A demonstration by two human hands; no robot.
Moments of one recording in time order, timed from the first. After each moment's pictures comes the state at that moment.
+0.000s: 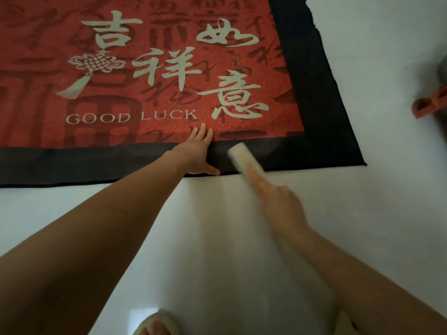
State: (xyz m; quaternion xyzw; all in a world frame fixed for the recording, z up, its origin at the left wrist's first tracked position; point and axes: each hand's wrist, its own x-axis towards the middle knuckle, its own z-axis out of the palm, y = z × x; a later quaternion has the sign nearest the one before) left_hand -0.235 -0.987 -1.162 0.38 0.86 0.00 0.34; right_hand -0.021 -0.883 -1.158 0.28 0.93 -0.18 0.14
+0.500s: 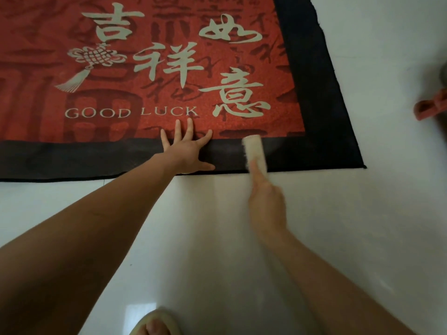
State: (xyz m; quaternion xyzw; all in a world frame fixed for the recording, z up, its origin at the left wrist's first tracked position) left_hand -0.237 -1.006 -1.165 0.35 0.88 -0.03 0.32; right_hand -0.040 -0.914 -1.152 0.38 0.89 -0.23 0.07
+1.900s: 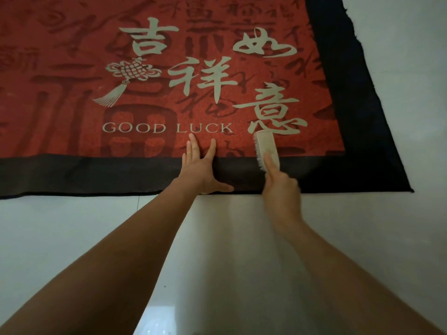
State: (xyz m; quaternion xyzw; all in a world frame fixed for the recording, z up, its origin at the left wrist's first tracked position) left_hand -0.257 -1.041 -1.169 0.25 0.90 0.08 0.35; right_hand -0.119 -0.919 -1.164 0.38 0.89 -0.26 0.02
